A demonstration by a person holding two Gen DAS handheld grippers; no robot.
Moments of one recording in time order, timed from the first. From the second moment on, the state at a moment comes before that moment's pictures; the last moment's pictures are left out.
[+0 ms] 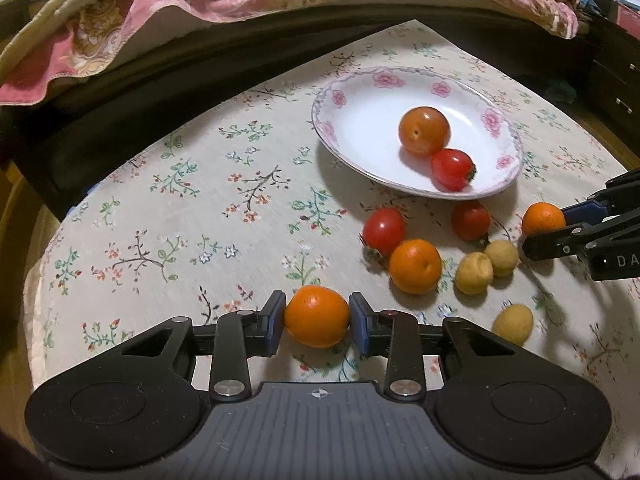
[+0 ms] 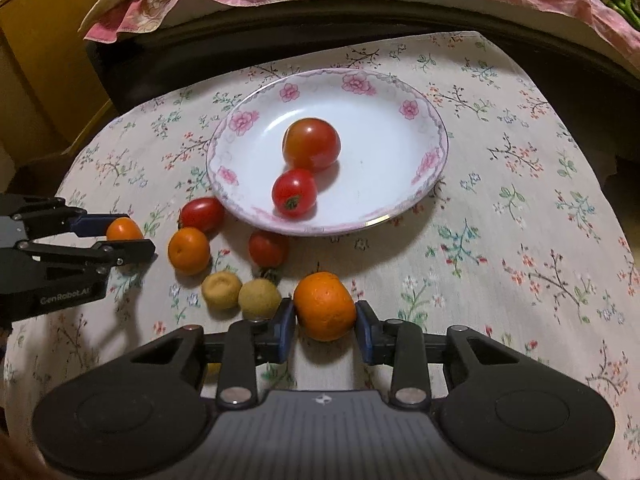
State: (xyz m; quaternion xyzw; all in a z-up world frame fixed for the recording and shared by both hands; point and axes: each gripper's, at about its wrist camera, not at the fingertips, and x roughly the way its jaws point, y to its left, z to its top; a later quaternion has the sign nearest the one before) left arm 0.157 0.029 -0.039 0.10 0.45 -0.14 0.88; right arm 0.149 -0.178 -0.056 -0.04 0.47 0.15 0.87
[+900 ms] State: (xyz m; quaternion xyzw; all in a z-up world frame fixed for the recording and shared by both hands) left arm 0.145 0.018 -0.043 0.13 0.46 -0.16 0.86; right arm 0.129 -0.185 -0.065 -0.03 0.47 0.12 0.87
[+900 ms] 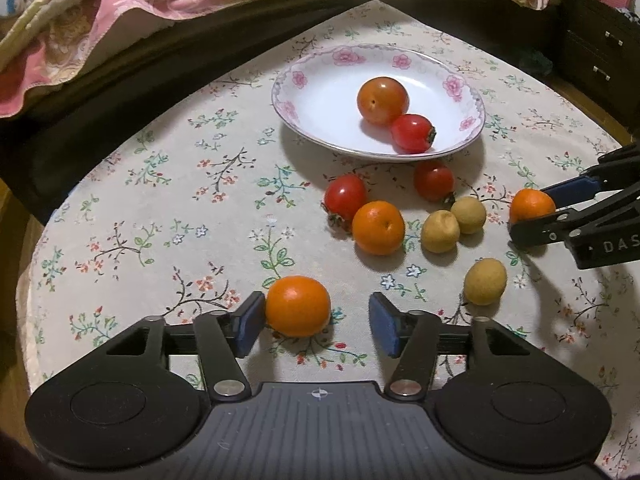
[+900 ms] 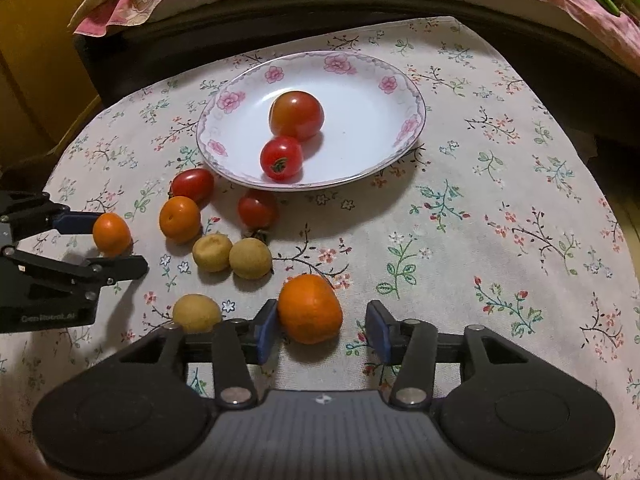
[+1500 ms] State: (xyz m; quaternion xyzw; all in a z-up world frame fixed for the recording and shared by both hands) left arm 0.149 0.022 -0.043 0.12 0.46 -0.15 0.87; right arm 0.131 -0.187 -0.066 -0.03 0.47 0.14 0.87
